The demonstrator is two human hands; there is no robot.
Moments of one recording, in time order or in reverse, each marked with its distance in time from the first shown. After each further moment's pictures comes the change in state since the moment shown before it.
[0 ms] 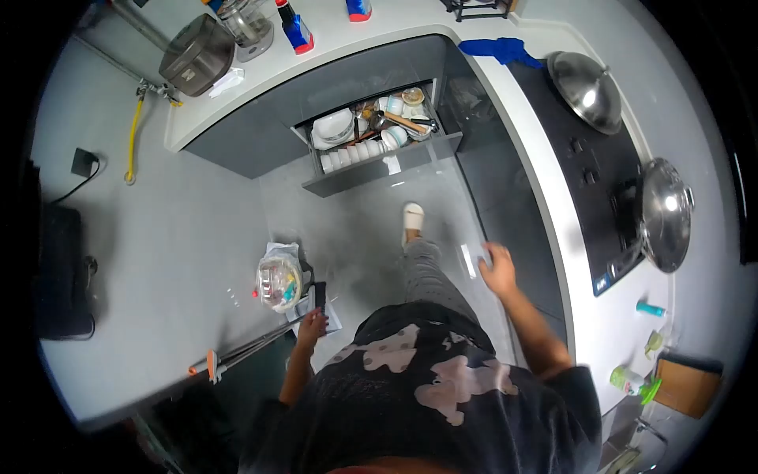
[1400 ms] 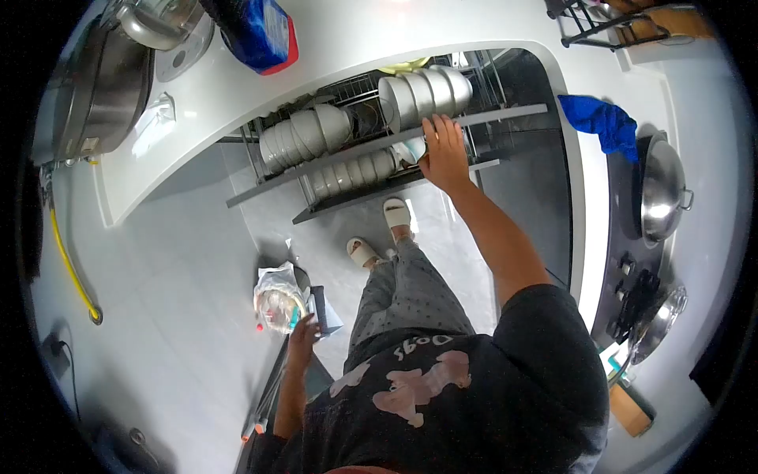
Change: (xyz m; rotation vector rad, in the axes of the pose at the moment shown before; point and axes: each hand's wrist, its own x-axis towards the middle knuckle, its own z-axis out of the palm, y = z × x) left_hand 0.204 0.292 -0.027 0.090 -0.064 -0.112; right_hand 0.559 -0.119 0.225 -0.411 -0.048 -0.400
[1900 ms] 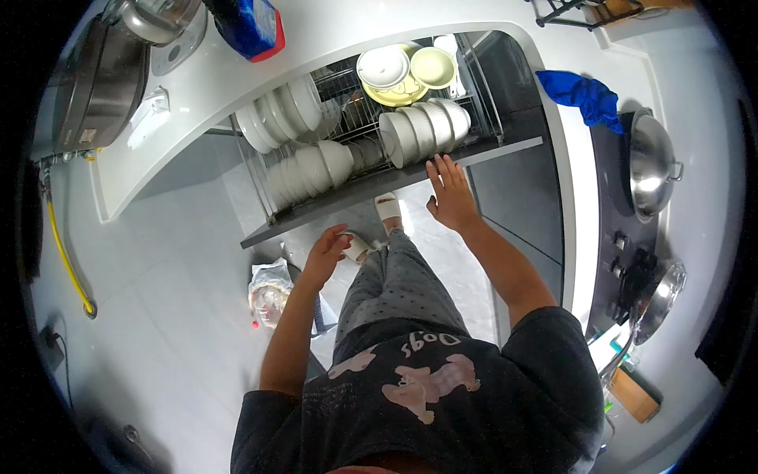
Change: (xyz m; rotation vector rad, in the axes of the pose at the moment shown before) left_hand 0.107 0.111 0.092 0.087 -0.336 0.226; right_hand -0.129 -0.011 -0.032 -0.024 -0.246 -0.007
